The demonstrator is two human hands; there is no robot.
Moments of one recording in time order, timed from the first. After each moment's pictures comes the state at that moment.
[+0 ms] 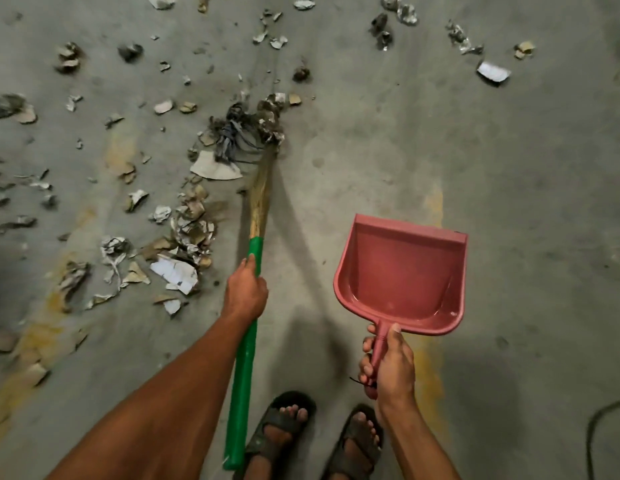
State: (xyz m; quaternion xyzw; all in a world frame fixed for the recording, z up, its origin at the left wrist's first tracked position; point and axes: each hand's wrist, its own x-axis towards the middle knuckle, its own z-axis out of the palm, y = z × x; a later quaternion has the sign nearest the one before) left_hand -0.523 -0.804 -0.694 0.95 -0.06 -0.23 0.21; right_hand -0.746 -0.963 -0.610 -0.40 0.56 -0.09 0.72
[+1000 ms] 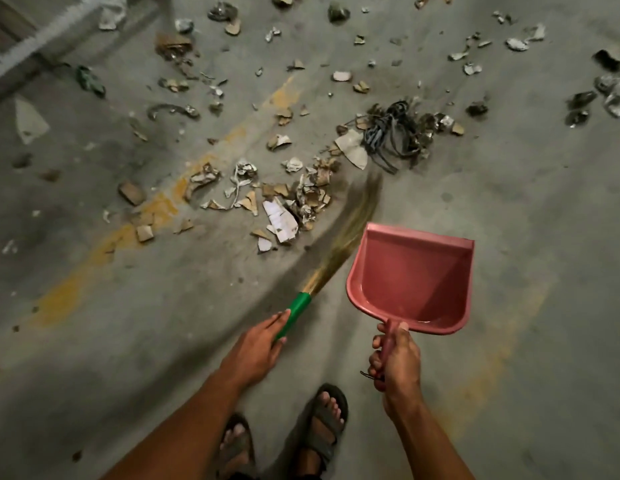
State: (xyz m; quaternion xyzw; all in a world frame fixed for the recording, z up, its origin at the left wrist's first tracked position) left_hand -0.680 -0.570 -0.697 0.92 -0.05 -0.25 0.29; right_hand -0.668 -0.846 -0.582 -0.59 0.46 0.13 0.65
